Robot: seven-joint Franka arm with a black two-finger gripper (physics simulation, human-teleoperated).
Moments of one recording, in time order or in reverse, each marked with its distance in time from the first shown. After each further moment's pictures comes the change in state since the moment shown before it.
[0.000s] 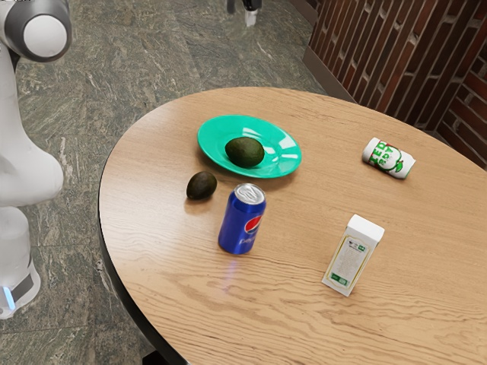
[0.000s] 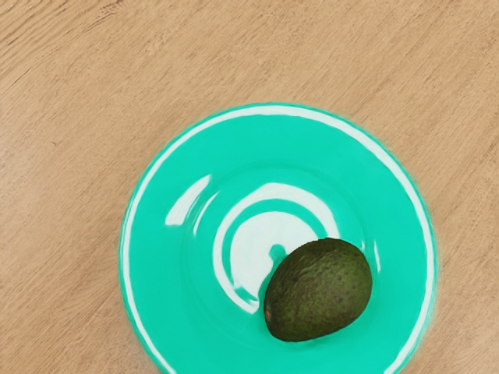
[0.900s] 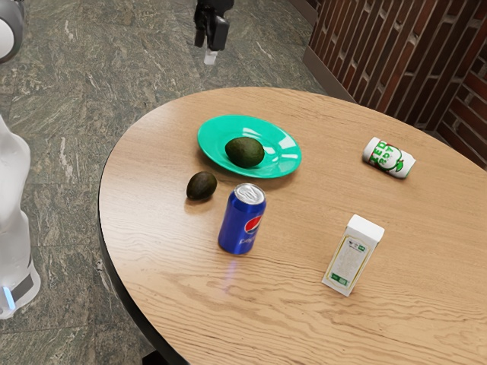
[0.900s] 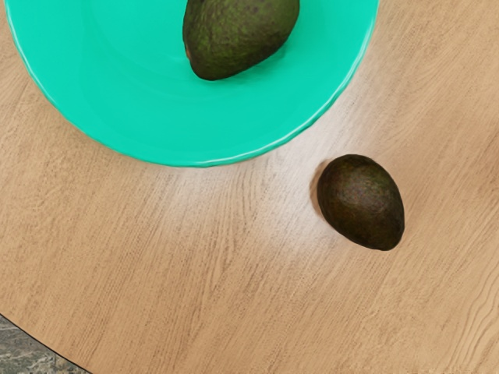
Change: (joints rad) arm 1.316 -0.088 -1.441 -0.285 0.066 -0.229 0.090
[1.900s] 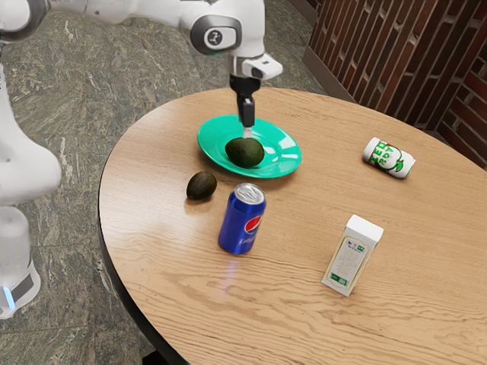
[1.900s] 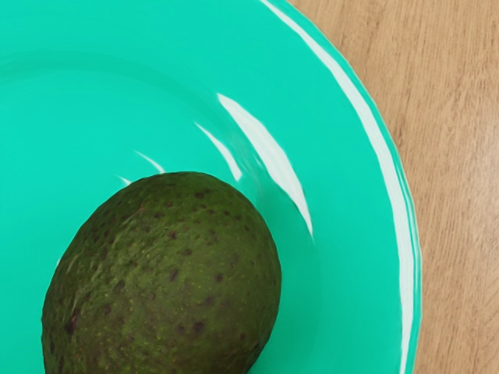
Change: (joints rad) arm -1.108 -0.207 0.994 -0.413 0.187 0.731 0.042
